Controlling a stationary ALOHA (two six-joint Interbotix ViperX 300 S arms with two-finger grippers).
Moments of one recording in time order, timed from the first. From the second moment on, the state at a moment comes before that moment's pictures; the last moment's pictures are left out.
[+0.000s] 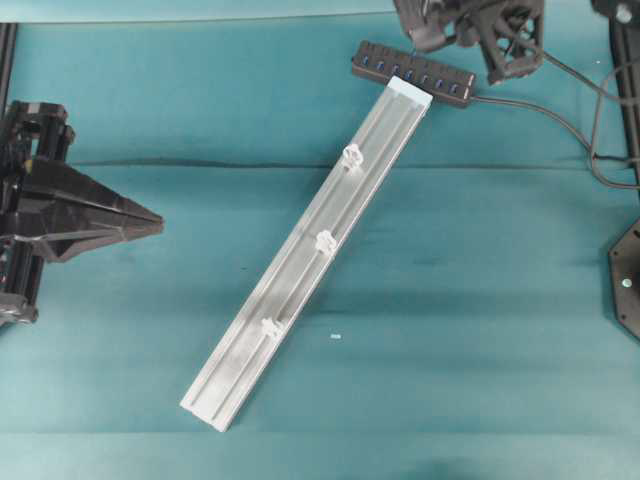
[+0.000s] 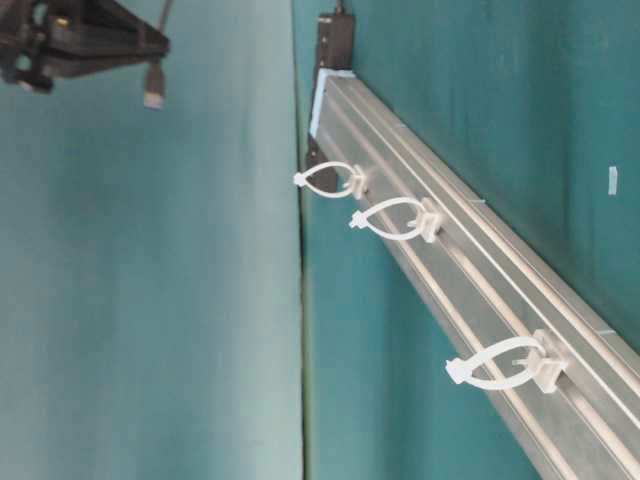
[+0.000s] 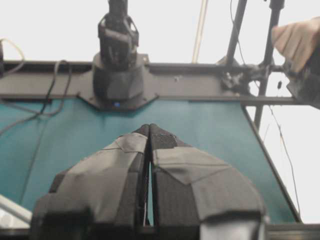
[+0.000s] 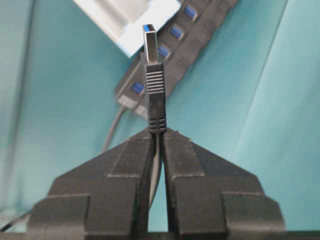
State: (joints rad) left arm -0.08 -0.77 0.80 0.02 -0.06 -0.06; right arm -0.63 -0.03 0.25 -0.07 1.05 -0.95
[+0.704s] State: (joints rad) left arm -0.07 -0.76 0.80 0.02 -0.06 -0.06; right arm -0.54 0.09 0.33 -0.07 0.87 -1.10
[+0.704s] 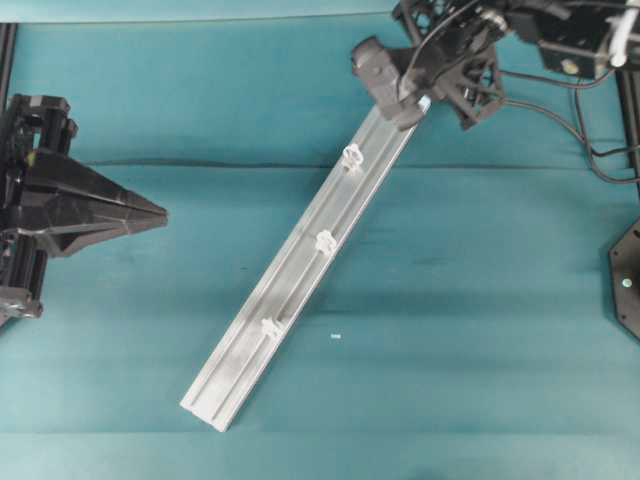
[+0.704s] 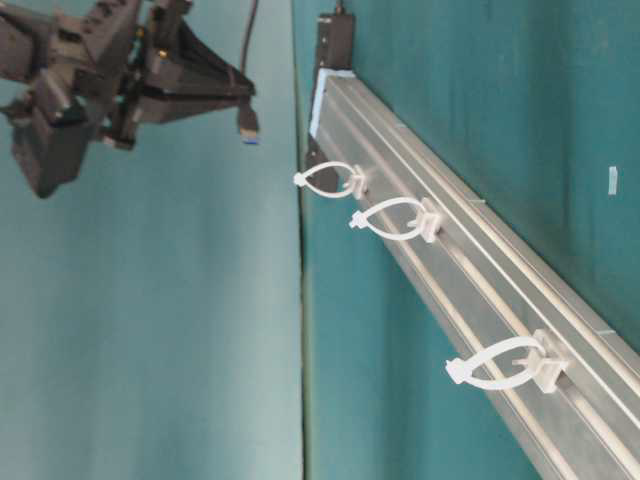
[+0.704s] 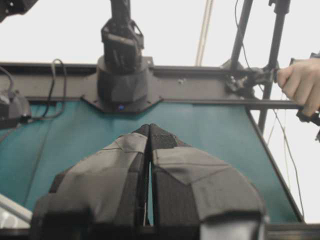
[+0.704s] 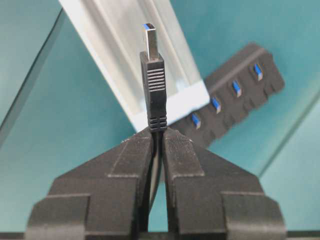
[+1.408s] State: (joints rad) left arm -0.06 -0.76 0.79 0.02 -0.06 -0.06; right arm -0.51 0.19 0.33 -0.06 0.77 -1.18
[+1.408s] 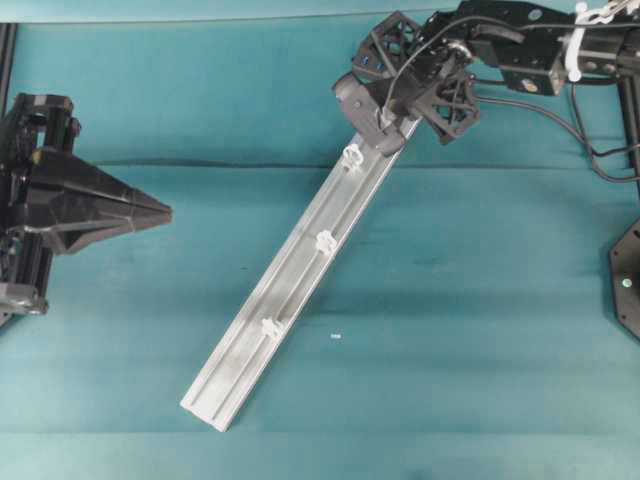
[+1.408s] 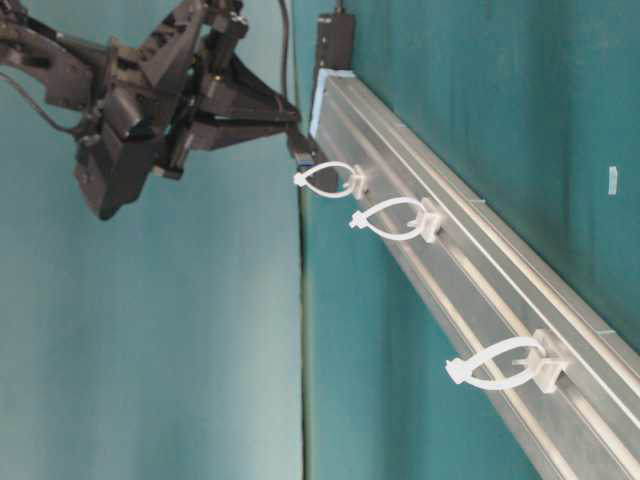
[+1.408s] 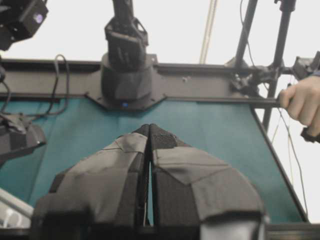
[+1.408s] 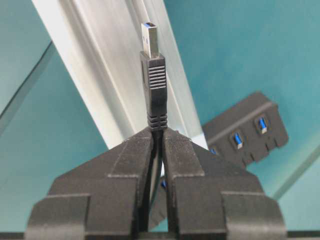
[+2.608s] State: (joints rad) left arm 0.00 -0.72 0.79 0.02 -0.06 -0.10; right arm -0.42 0.22 0.33 0.12 0.69 -1.18
